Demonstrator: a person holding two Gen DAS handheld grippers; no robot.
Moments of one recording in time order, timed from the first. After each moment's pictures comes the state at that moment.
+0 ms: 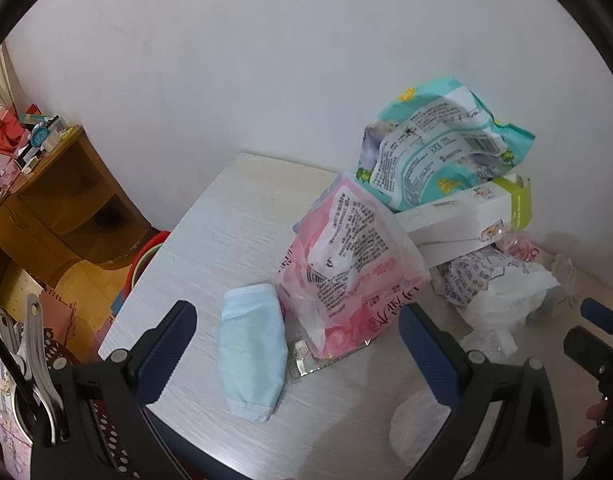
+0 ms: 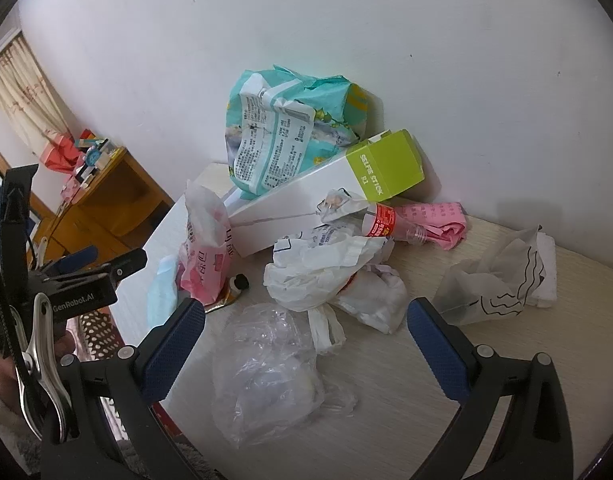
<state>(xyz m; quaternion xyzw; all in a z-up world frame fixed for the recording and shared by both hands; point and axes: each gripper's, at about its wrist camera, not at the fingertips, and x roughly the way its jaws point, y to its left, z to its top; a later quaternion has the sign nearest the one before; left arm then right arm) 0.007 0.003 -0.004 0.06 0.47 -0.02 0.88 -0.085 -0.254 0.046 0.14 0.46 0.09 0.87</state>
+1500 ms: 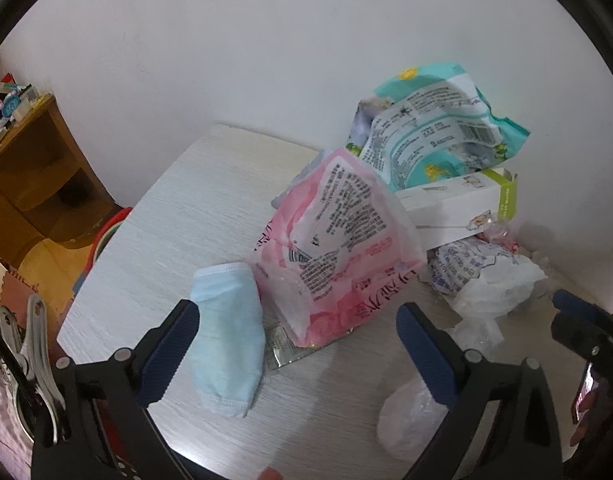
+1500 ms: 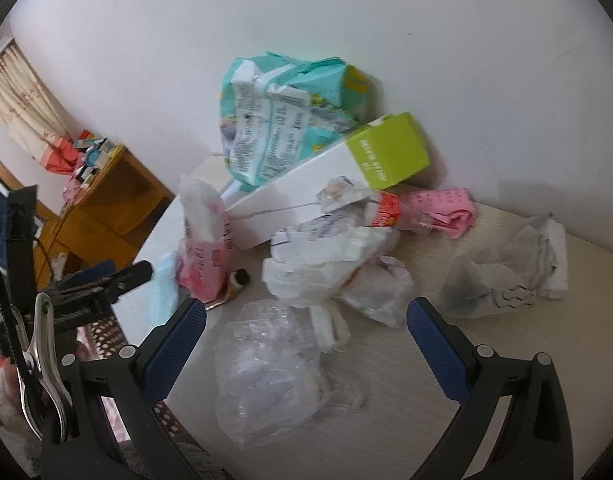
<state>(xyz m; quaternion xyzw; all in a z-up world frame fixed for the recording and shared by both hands) 0.022 0.021 -0.032 0.00 0.50 -0.08 0.86 -0.071 -0.251 0.039 0.16 0.48 0.11 0.86</state>
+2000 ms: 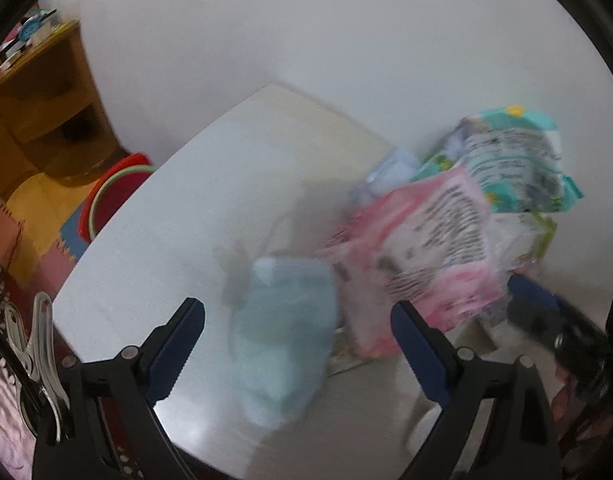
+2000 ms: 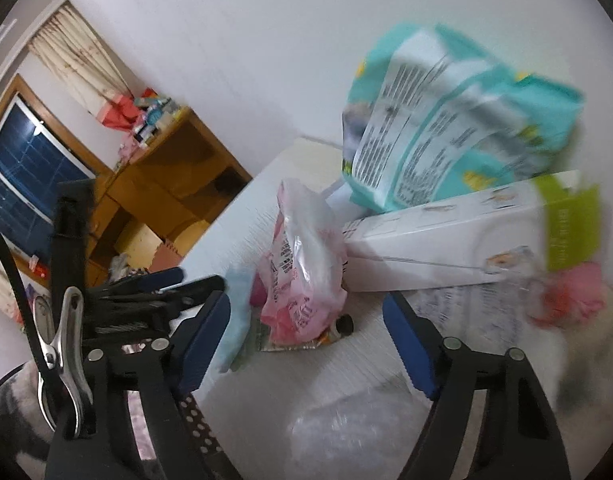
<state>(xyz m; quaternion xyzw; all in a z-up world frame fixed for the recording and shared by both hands) 0.055 0.095 -0.062 -0.08 0.56 -0.03 0.82 0.006 -0.157 0.020 0.13 0.50 0.23 0.83</state>
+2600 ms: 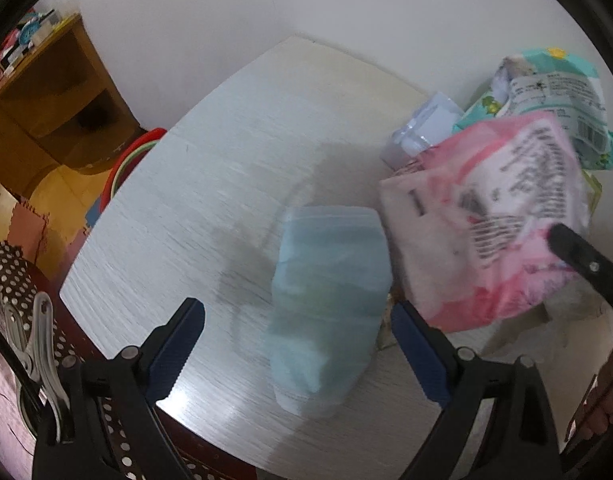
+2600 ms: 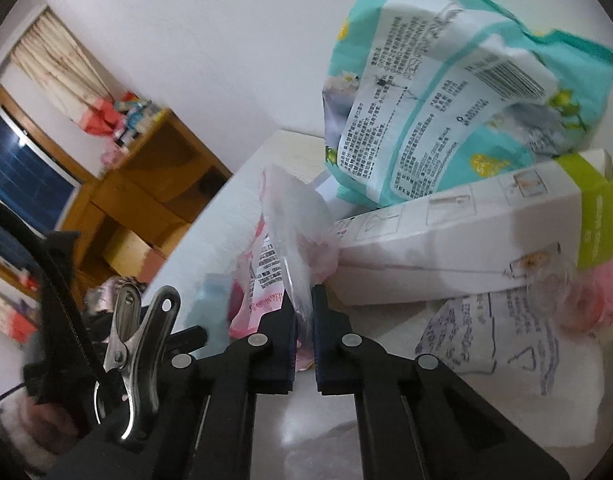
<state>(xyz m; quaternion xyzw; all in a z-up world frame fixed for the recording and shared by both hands) 0.053 0.094 -0.099 -0.04 0.61 0.00 0.79 0.009 -0.148 -0.003 0.15 0.50 0.21 0.83</state>
